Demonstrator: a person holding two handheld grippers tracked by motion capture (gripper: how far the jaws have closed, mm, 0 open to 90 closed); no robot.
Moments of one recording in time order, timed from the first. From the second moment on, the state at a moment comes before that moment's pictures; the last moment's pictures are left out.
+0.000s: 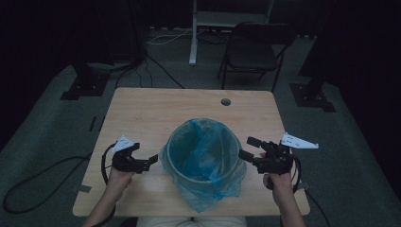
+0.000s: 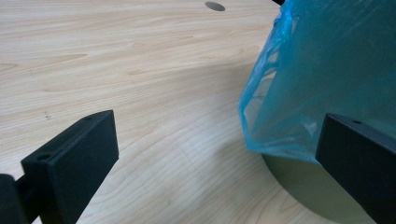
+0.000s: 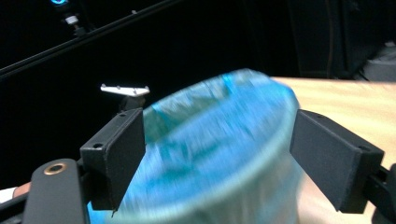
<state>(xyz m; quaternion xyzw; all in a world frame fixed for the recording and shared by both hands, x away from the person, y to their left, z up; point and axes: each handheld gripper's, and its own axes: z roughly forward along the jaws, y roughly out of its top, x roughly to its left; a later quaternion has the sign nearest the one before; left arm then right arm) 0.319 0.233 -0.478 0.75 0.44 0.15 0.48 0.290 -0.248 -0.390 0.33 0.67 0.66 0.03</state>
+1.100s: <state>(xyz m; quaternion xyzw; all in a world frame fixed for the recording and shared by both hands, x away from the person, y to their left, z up) 0.241 0.288 -0.508 0.70 0.39 0.30 0.51 0.386 -0.071 -0.339 0.18 0.84 0.51 -0.03</state>
